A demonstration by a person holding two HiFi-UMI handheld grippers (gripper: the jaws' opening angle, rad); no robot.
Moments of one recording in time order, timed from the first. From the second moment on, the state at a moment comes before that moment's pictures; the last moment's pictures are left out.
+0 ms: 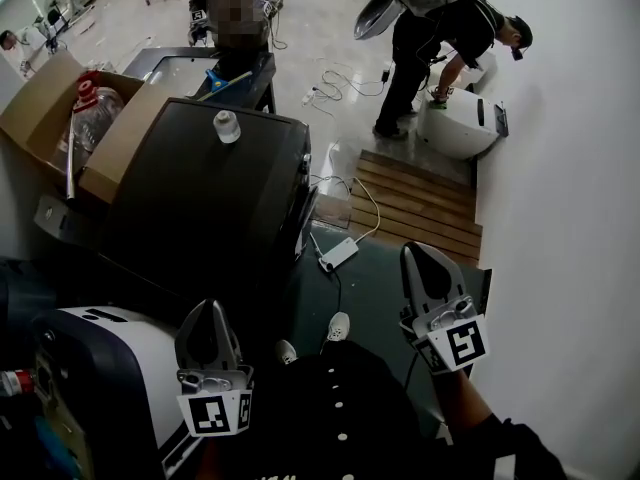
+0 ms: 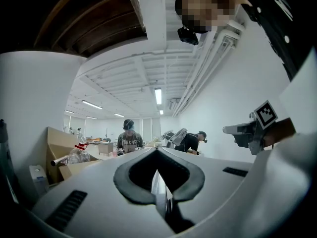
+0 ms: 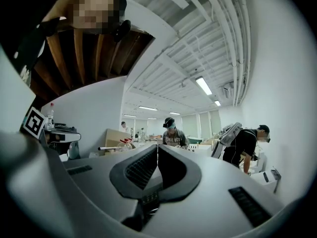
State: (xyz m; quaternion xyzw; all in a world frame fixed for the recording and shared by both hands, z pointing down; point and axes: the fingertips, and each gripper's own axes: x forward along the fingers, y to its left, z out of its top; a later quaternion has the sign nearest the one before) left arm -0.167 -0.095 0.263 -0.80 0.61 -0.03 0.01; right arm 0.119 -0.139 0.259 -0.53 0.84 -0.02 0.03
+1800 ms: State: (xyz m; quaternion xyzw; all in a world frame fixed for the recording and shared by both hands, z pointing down) left arm -0.186 -0.116 0.231 -0.79 0.61 -0.01 0.05; right arm 0.118 -0.136 0.240 -0.55 0.84 0.01 0.02
